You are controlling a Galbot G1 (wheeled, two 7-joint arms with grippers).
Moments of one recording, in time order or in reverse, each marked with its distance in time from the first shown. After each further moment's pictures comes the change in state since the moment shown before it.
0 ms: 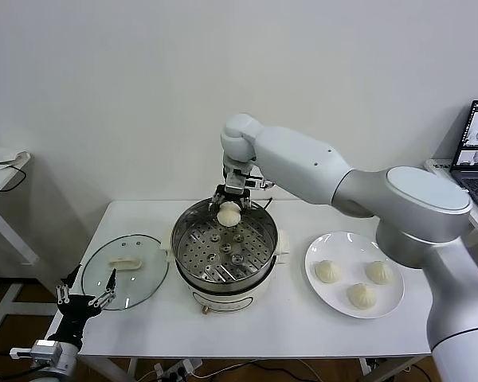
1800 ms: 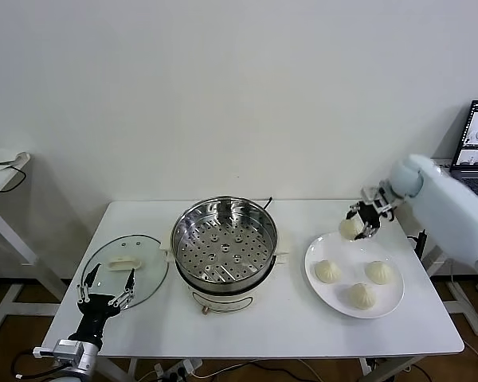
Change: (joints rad) left arm 0.012 -0.038 0.081 -0.030 0.059 0.002 -0.035; right arm -0.198 -0.689 0.349 0.235 0.115 -0.475 -0.093
